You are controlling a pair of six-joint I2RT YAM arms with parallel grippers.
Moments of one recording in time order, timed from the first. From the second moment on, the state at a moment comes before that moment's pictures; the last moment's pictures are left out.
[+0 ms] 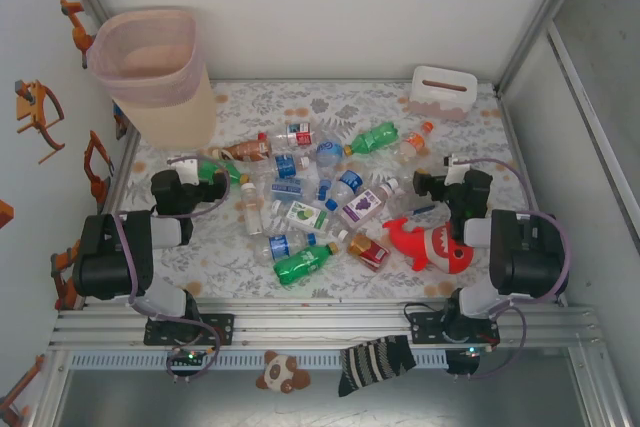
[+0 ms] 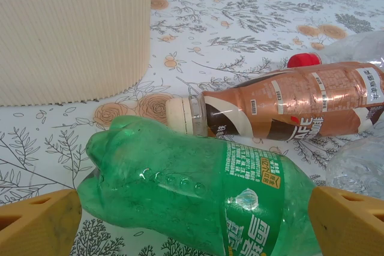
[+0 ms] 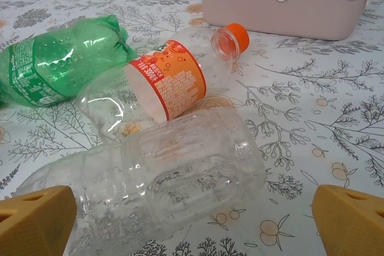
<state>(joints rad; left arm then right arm) 0.03 1.54 0.38 0.75 0.25 0.00 -0.09 1.54 0.37 0.78 -0.28 -0.02</state>
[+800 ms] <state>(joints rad) 0.04 1.54 0.38 0.75 0.25 0.00 -0.09 1.54 0.37 0.78 -0.28 -0.02</state>
